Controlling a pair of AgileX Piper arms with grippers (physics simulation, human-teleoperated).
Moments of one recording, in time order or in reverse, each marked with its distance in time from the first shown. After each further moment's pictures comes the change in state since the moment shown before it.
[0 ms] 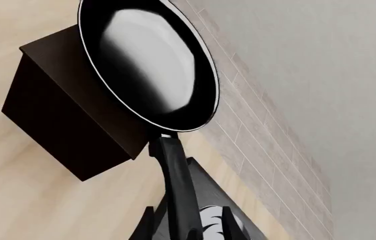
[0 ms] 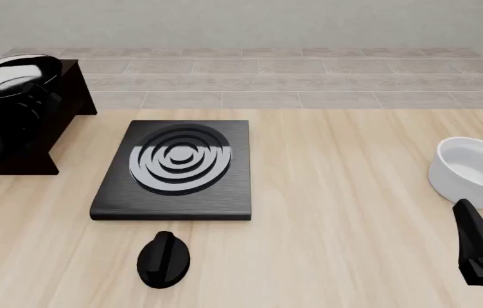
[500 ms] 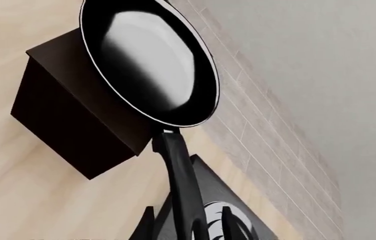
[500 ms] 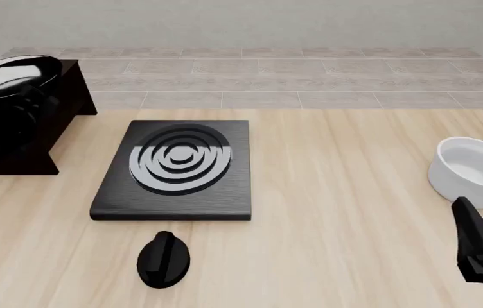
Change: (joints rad) left arm 0.008 -0.034 0.029 0.008 0.016; right arm 0.002 0.035 0.000 -0.034 -0.002
